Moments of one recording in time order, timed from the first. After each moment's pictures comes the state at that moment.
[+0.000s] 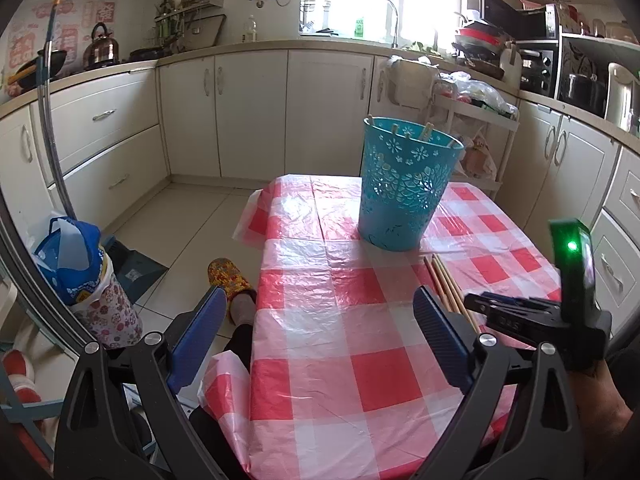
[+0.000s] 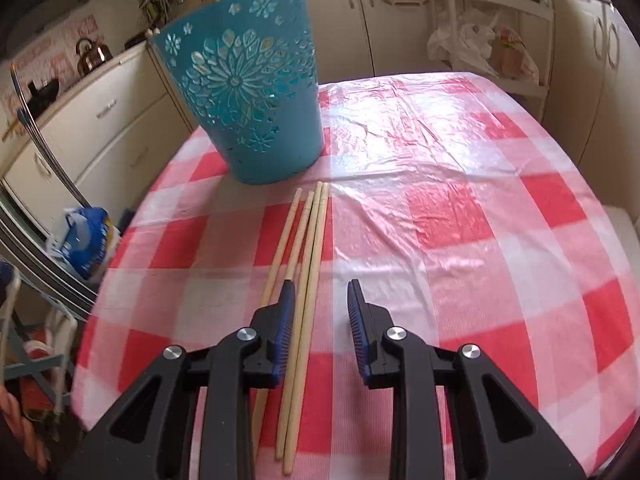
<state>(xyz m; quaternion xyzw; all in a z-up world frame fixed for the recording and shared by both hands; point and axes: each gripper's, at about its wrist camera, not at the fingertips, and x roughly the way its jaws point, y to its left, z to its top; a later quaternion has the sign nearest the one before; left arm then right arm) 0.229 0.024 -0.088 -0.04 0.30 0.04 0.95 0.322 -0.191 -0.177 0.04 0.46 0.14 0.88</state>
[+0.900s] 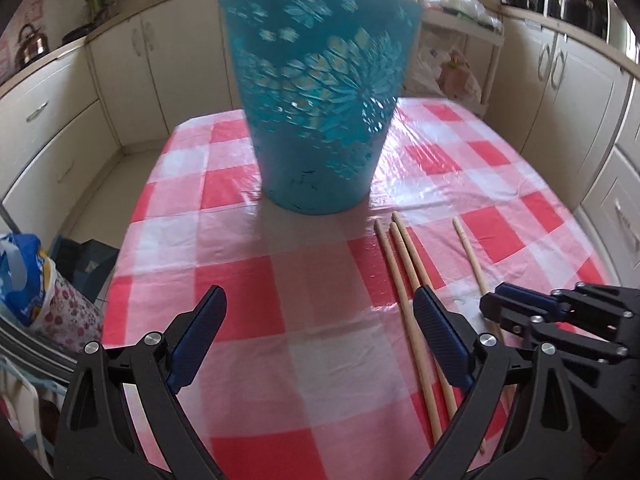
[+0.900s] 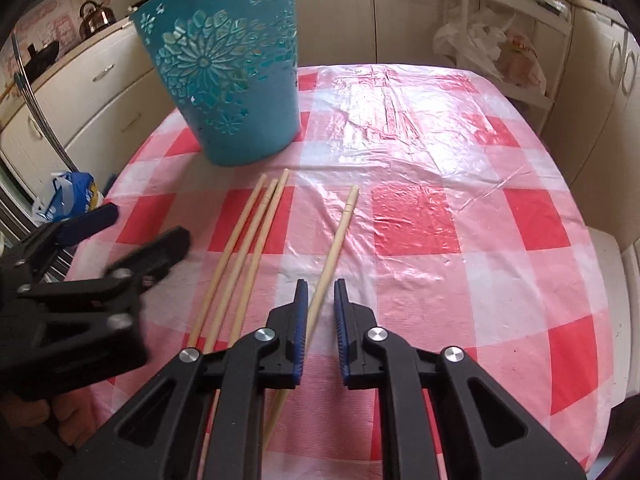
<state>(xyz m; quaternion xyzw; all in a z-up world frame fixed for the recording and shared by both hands) 0.366 -0.074 -0.170 0.01 0.42 -0.01 0.91 0.333 -0.220 -0.178 0.01 0.48 0.15 0.86</state>
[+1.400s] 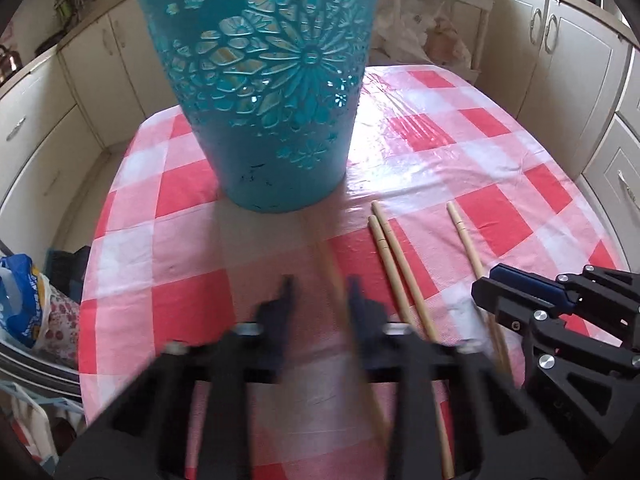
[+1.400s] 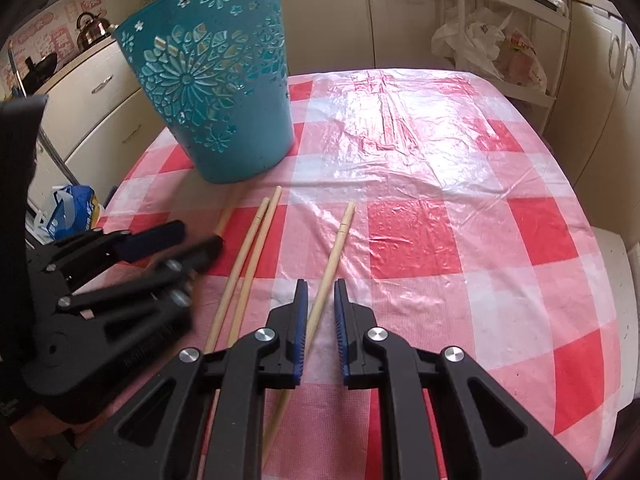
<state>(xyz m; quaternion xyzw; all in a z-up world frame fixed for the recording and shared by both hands) 0.391 -0.089 -0.184 0.03 0.46 -0.03 0.89 0.347 -0.214 -0.179 0.00 0.48 0.16 0.86</state>
